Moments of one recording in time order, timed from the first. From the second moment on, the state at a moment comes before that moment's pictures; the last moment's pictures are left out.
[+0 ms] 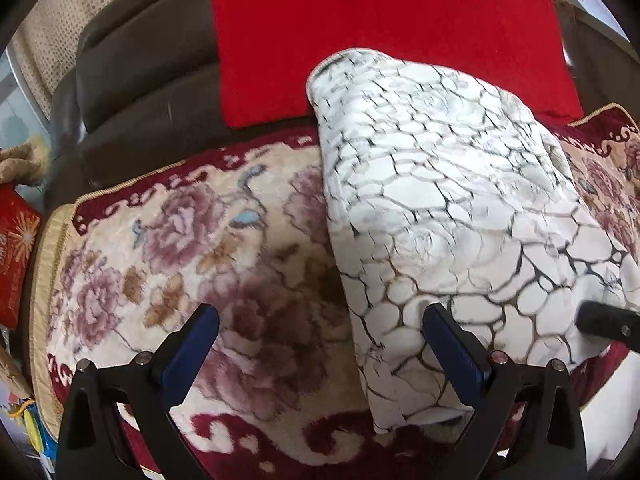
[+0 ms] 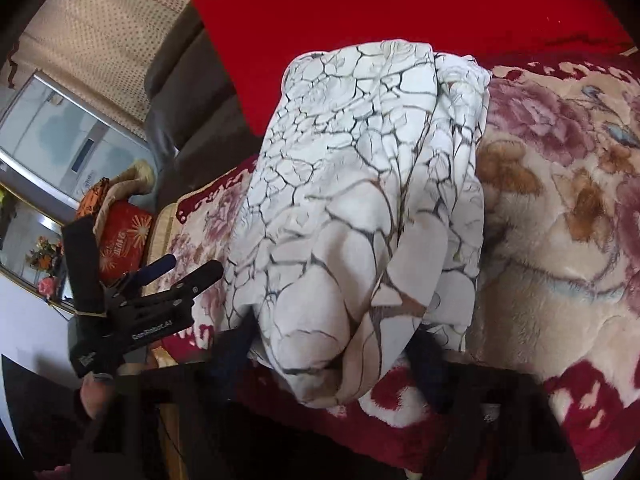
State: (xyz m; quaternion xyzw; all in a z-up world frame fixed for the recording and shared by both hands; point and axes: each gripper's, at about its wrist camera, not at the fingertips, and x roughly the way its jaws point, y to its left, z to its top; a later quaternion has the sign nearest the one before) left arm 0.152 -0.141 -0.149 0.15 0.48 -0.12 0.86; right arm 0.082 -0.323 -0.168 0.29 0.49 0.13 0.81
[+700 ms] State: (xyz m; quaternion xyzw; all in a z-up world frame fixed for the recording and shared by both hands) left arm 0.152 -0.147 -0.164 0.14 0.50 -0.15 0.84; right arm 0.075 -0.354 -0.155 0.34 0.46 0.11 0.81
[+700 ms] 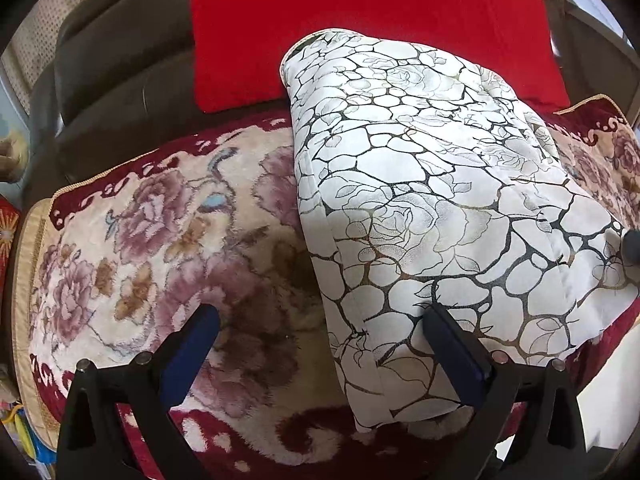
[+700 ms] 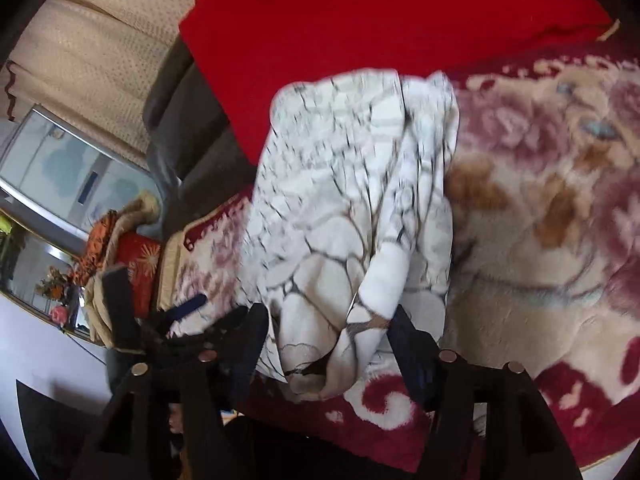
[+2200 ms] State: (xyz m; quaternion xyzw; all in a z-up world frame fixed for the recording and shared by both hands) left arm 0.219 -0.146 -0.187 -0.10 0.56 -0.30 0.77; right arm 0.173 -0.360 -0.212 0.34 0.44 0.11 0.82
